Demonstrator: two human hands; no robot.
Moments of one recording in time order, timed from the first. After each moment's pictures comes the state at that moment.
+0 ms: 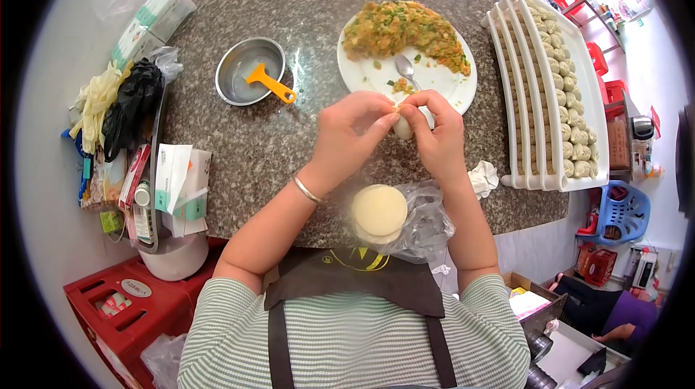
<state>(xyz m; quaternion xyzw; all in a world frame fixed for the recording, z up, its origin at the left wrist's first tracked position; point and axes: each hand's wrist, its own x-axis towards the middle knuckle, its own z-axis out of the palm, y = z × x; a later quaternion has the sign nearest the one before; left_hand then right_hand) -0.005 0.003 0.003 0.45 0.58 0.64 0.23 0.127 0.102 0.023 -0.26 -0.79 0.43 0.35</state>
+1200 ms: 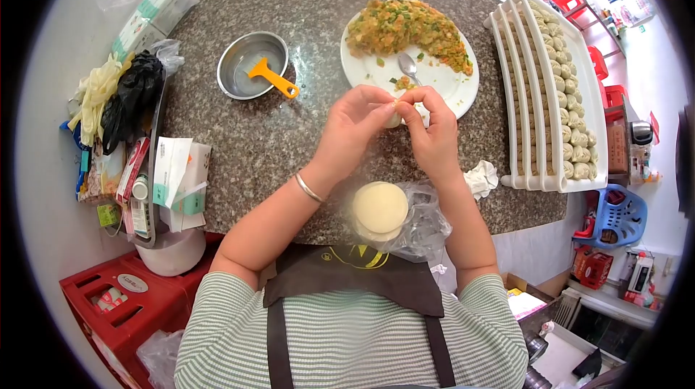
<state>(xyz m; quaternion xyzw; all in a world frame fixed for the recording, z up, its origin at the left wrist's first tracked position) -0.004 0.004 -0.006 0.27 0.41 0.73 0.48 0.119 0.097 0.019 -0.24 -0.80 0.41 0.36</state>
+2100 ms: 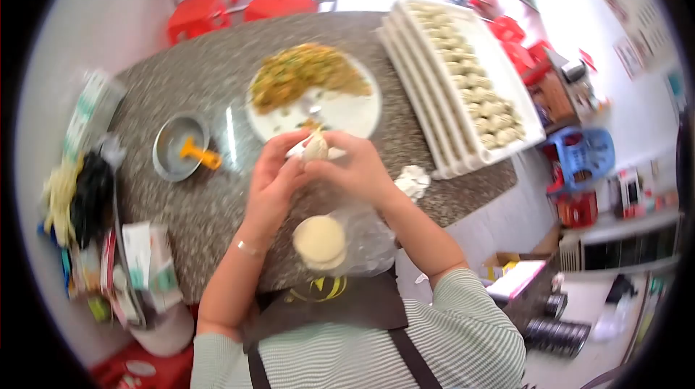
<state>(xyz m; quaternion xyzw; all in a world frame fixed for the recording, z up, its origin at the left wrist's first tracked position) 0.005 -0.005 0.029 0.29 0.37 0.70 0.54 0.146 0.091 0.050 -0.24 -0.78 0.49 0.31</state>
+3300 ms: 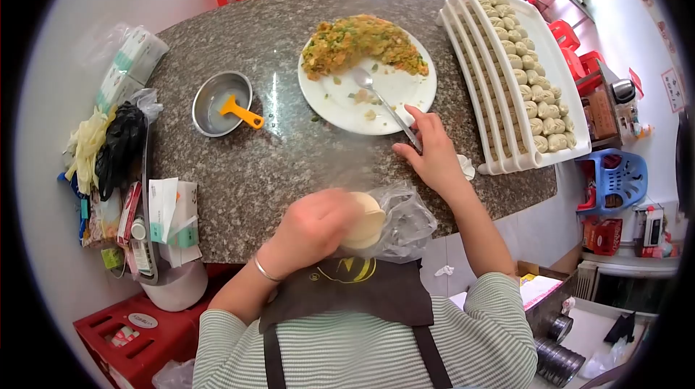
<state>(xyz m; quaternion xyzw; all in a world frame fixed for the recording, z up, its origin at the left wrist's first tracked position) 0.017 -0.079 0.027 0.70 0.55 0.44 0.11 0.199 0.112 0.006 -0.35 -0.87 0.26 0.23</state>
